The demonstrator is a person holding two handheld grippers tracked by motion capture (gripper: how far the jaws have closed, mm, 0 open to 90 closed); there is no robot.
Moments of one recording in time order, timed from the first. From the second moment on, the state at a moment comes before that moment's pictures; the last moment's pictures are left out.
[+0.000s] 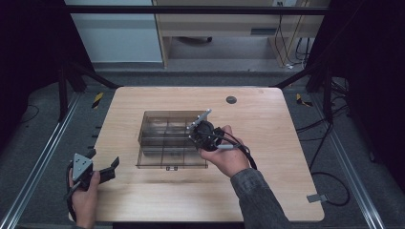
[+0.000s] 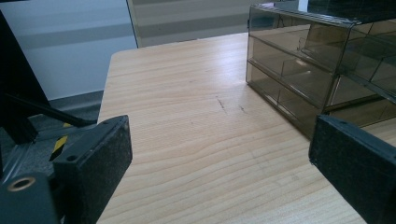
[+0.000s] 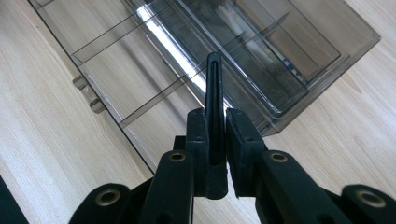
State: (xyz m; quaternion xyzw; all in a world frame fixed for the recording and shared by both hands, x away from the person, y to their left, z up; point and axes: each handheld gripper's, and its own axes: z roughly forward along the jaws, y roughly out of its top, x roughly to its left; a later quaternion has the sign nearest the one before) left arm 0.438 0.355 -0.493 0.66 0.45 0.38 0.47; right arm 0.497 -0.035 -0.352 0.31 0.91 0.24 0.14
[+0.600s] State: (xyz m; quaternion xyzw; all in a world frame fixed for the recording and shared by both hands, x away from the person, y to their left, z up) left arm 0.438 0.355 -0.493 0.66 0.45 0.37 0.47; right arm 0.496 -0.017 -0.371 0.30 0.92 0.22 0.12
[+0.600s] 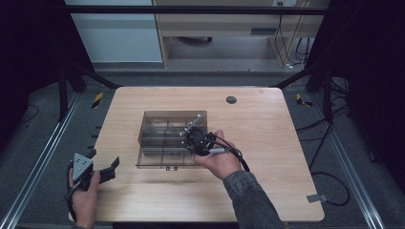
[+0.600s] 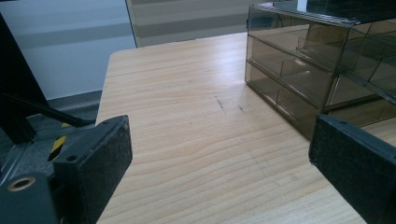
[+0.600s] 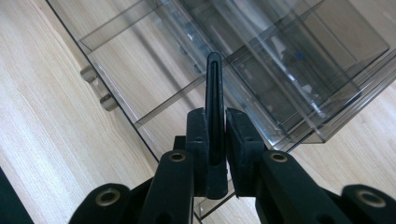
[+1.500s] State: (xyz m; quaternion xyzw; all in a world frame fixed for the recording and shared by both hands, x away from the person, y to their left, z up) left arm 0.438 0.355 -0.493 0.66 0.45 0.37 0.47; right arm 0.497 -0.018 -0.391 0.31 0.92 0.21 0.10
